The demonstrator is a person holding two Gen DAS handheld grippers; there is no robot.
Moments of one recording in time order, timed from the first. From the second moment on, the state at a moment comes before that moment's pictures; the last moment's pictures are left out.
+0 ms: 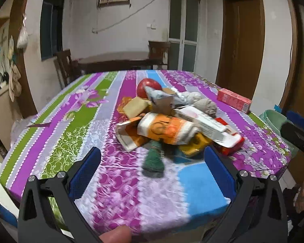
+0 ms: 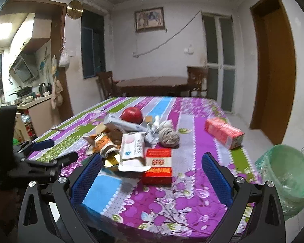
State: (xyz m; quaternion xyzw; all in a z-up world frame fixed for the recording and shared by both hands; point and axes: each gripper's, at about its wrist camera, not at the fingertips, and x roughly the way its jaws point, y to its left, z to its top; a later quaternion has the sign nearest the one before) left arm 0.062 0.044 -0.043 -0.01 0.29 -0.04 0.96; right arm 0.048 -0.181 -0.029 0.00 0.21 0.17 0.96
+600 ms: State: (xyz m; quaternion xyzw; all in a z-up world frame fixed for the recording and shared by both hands) left arm 0.179 0.057 -0.076 -0.18 0.44 -0.14 0.87; right arm 0.220 -0.135 -0.064 0.09 0.43 0.32 0.84
